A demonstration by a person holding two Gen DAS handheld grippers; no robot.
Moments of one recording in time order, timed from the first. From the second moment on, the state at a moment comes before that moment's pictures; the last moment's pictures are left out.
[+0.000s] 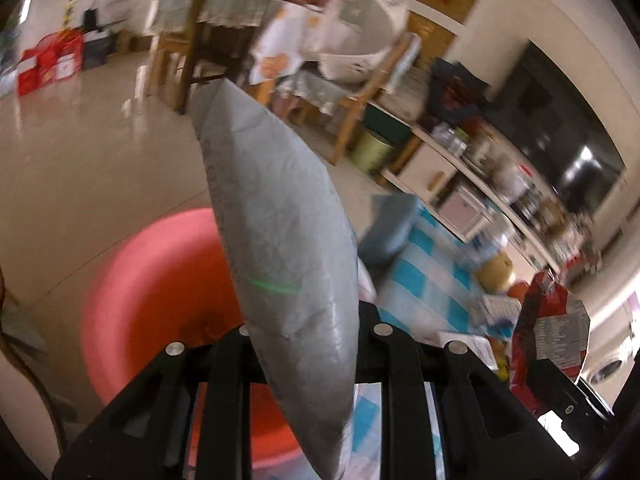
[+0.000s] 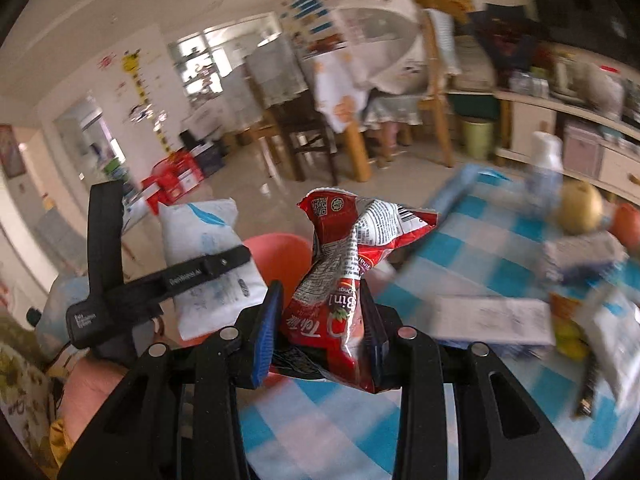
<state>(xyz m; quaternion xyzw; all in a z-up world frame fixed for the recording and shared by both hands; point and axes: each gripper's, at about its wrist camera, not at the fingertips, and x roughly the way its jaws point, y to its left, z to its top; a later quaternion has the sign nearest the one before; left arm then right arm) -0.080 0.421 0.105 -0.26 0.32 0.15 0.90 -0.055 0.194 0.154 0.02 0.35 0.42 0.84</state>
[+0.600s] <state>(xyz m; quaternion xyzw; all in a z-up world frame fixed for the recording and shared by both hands) -0.094 0.452 0.112 -0.22 0.25 0.22 0.92 -0.051 0.231 0.117 -0.01 0.35 0.36 0.87</state>
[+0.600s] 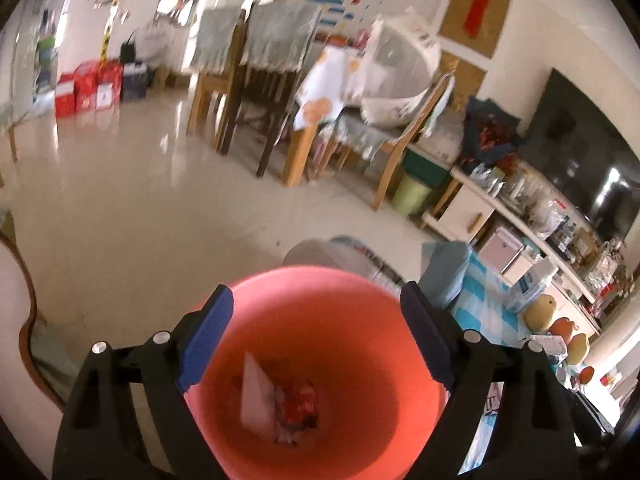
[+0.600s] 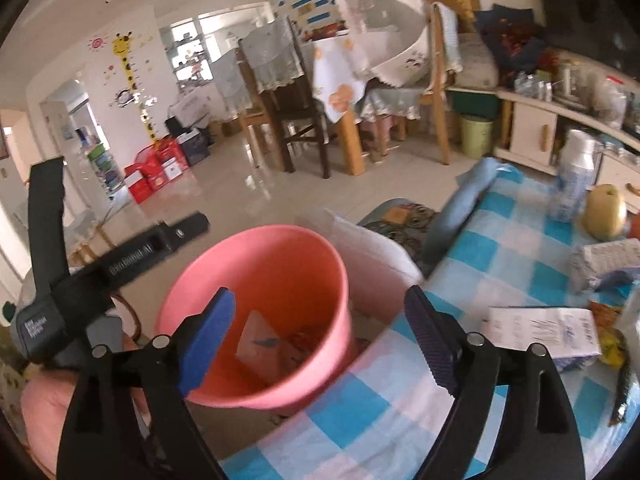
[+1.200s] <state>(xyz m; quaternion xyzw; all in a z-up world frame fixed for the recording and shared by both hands) -0.066 0.368 0.129 -0.09 0.27 0.14 0.95 -0.109 0.138 0.097 -0.09 0.28 0.28 0.92</state>
